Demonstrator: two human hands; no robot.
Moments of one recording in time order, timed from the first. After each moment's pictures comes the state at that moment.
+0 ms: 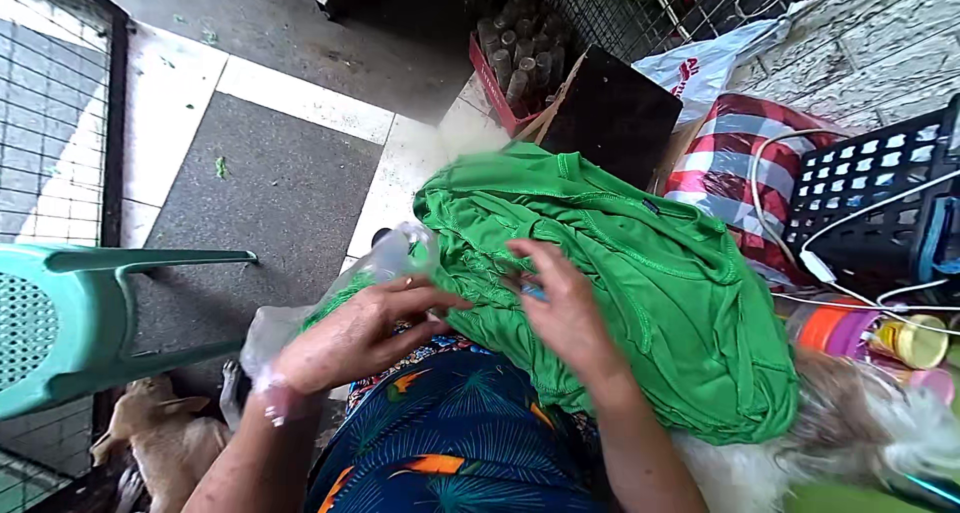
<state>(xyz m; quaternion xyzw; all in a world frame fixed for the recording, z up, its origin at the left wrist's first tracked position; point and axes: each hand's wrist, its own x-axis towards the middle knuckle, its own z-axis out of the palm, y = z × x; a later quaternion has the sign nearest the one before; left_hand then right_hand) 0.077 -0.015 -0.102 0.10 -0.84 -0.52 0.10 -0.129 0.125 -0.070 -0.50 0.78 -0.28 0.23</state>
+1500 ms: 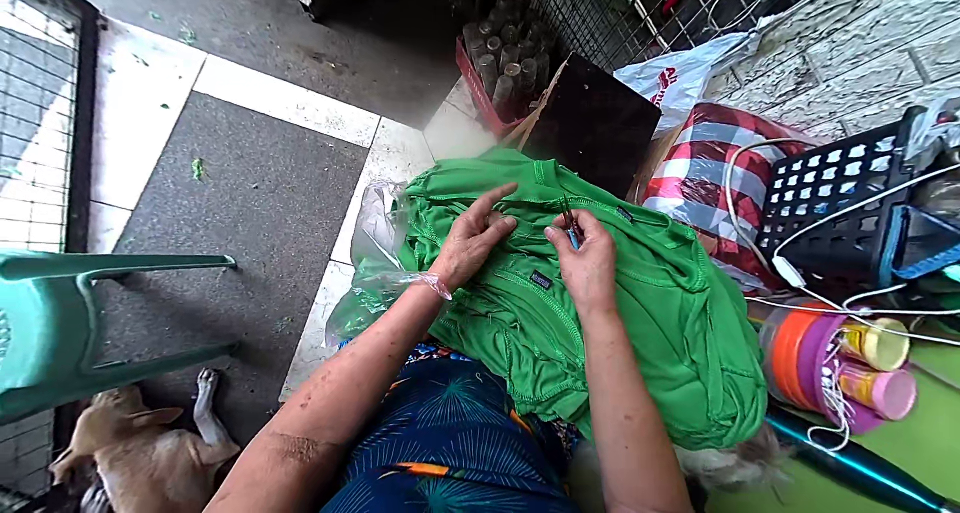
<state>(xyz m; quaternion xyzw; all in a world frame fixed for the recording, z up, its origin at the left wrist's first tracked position) -0.084 0.001 -0.167 0.23 -0.58 -0.75 0.24 -0.204 0.119 -0.102 -0.35 0.86 -0.33 0.16</state>
